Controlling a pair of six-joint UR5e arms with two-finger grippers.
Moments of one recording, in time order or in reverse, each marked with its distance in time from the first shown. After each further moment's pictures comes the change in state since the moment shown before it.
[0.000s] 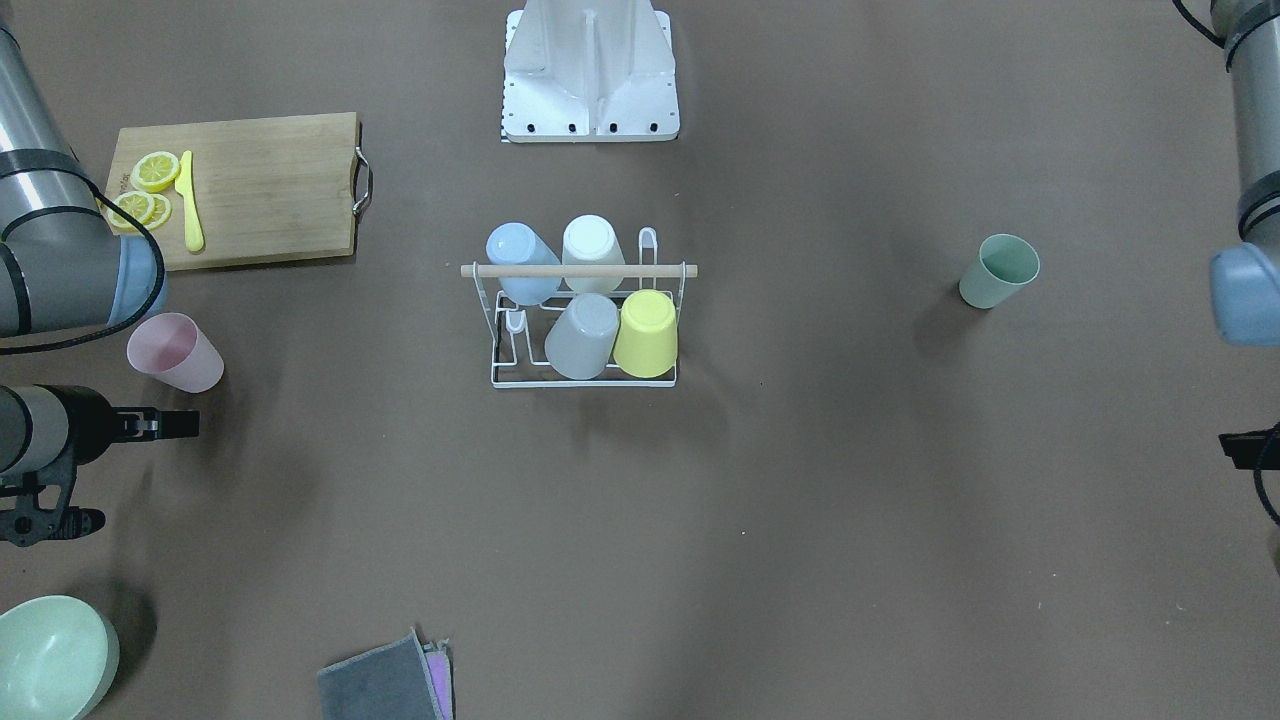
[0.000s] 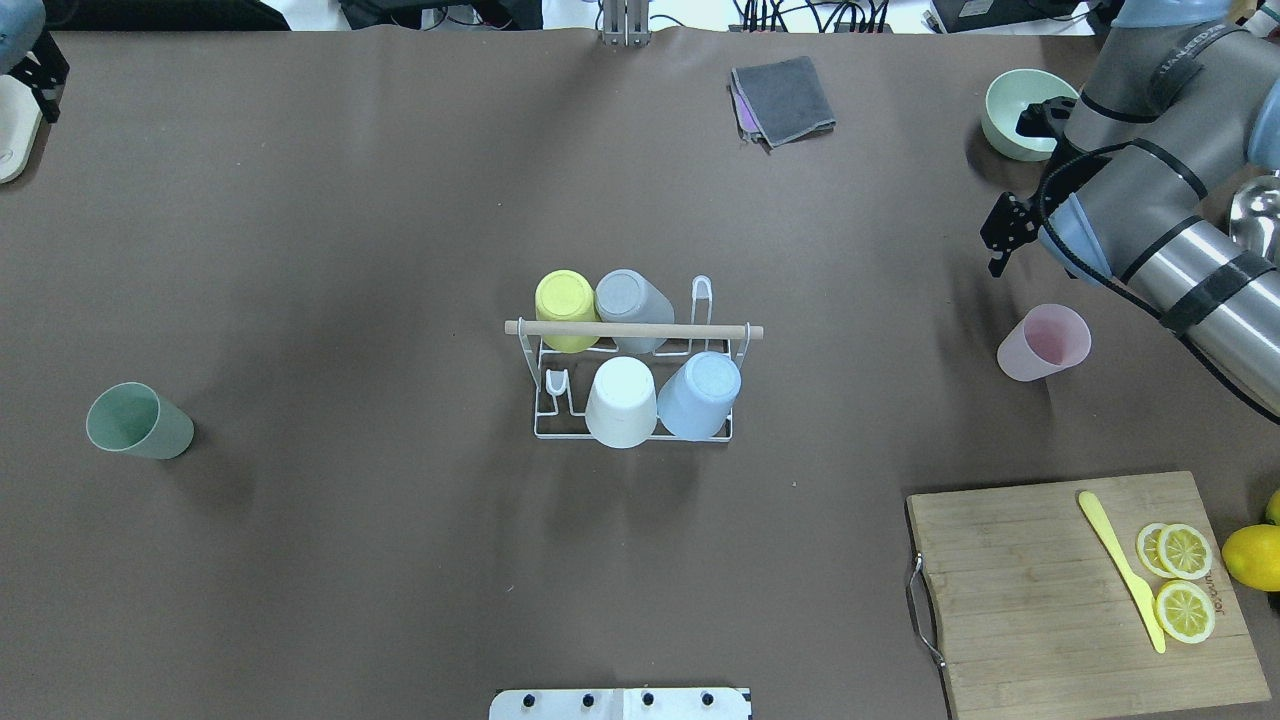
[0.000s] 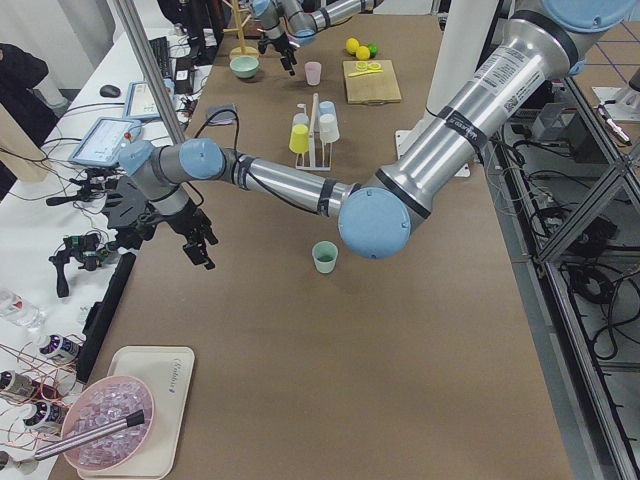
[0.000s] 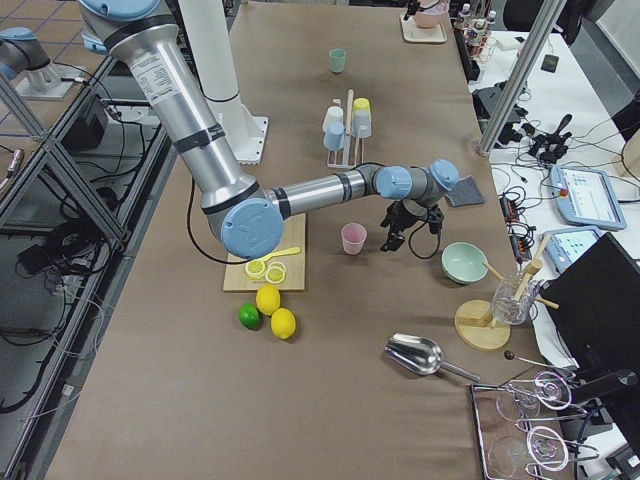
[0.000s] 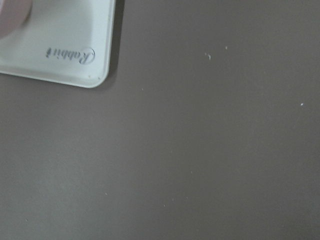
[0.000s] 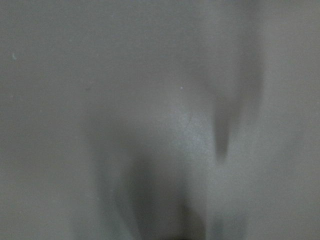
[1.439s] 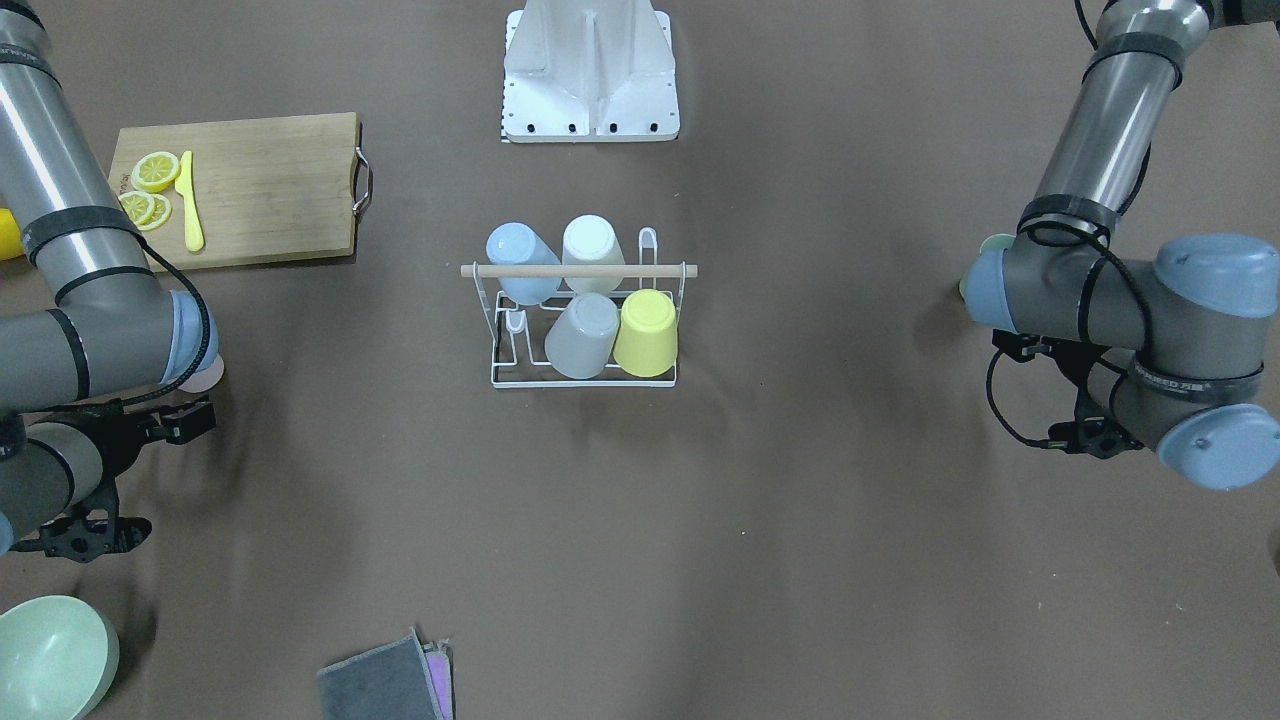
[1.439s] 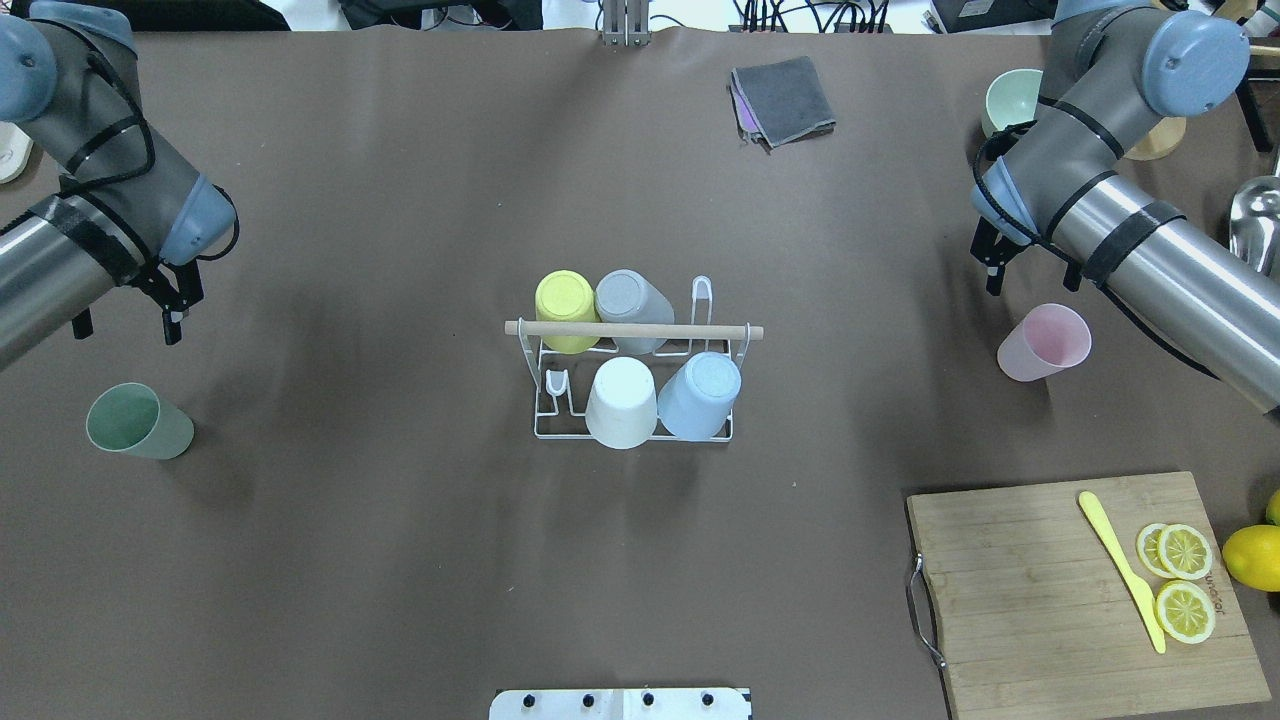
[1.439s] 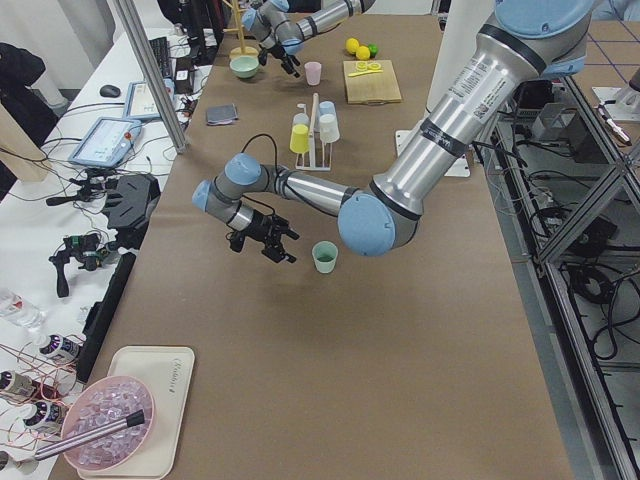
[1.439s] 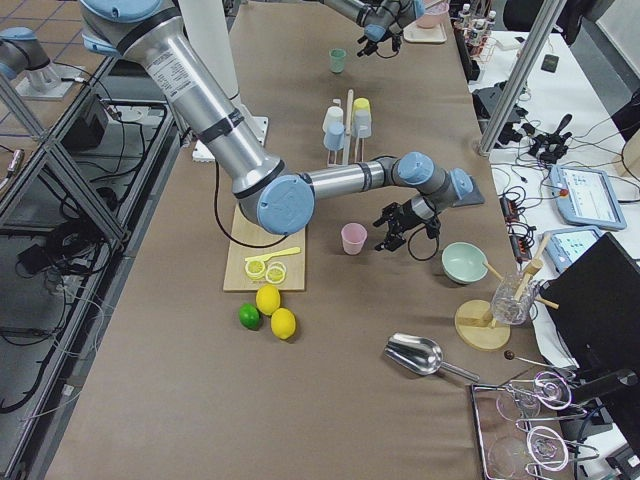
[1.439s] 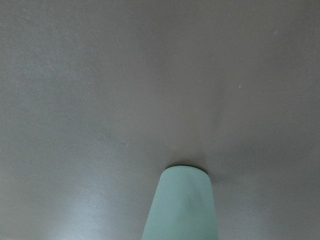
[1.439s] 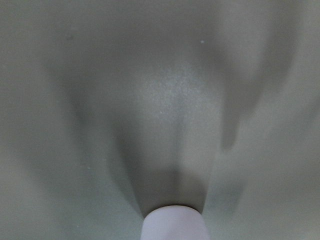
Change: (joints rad) left arm 0.278 0.066 -0.018 0.416 -0.153 0.340; right arm -0.024 0.163 -0.215 -0.342 -0.010 -0.315
